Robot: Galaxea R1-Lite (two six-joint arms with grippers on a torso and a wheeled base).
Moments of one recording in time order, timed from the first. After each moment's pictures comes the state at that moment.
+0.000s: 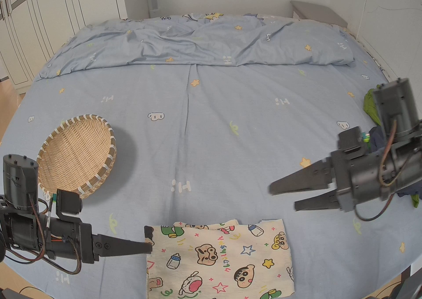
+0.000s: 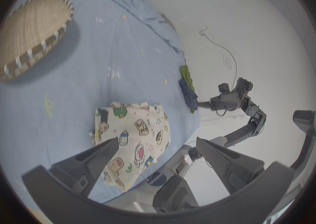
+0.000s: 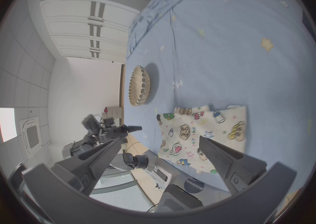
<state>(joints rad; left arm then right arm) -0.35 1.26 -0.48 -0.13 -0.66 -0.49 0.64 1.48 -1.02 0.20 0.48 0.72</state>
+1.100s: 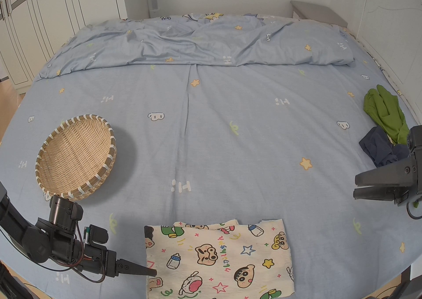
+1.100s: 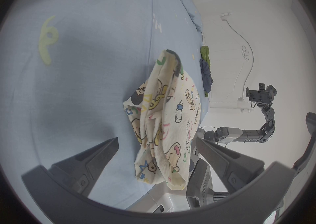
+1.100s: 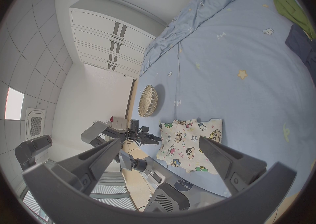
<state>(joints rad) -0.14 1.75 -0.25 -0.42 -0.86 -0.19 0.39 1.14 -0.87 0.25 0.62 0.58</state>
